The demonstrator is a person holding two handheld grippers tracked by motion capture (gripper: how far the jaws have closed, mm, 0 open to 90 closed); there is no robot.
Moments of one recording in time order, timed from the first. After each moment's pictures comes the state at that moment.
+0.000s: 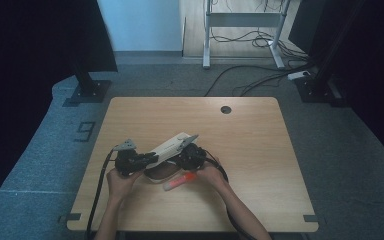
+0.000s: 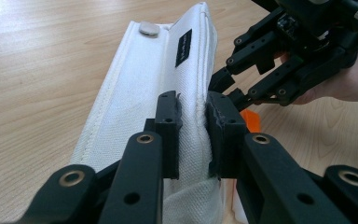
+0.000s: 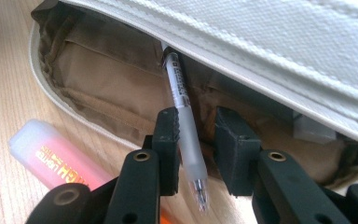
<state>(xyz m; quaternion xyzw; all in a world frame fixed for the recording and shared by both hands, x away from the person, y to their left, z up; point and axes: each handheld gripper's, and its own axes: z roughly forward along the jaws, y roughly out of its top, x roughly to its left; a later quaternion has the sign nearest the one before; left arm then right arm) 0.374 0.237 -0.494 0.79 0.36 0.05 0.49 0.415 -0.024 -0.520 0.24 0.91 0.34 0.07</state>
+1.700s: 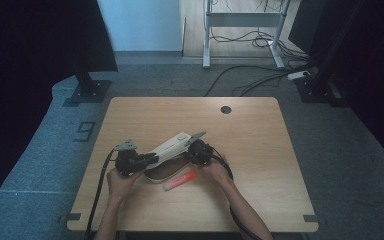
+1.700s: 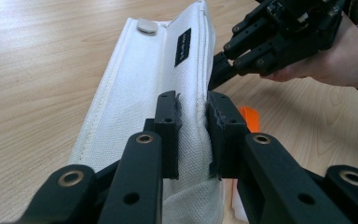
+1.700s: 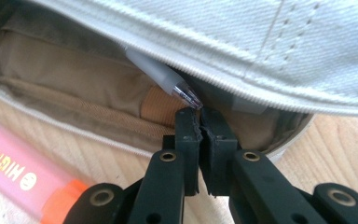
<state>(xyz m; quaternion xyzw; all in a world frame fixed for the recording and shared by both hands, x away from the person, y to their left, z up) 0.374 0.236 -0.495 0.80 0.36 0.05 0.48 0.432 -0.044 -0.524 0.27 0.90 0.33 0.10</state>
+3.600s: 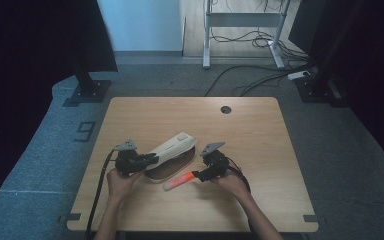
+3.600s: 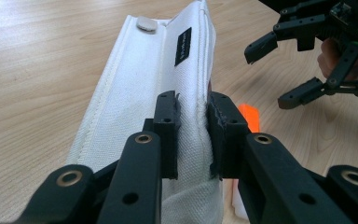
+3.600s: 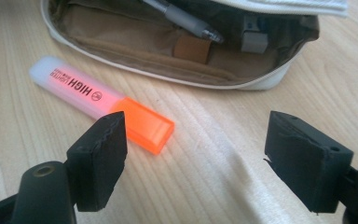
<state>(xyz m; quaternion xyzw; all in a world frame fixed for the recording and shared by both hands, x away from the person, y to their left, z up) 0.374 0.236 -0.496 0.80 0.36 0.05 0.48 0.383 -0.092 -0.515 0.27 0.89 0.36 0.09</state>
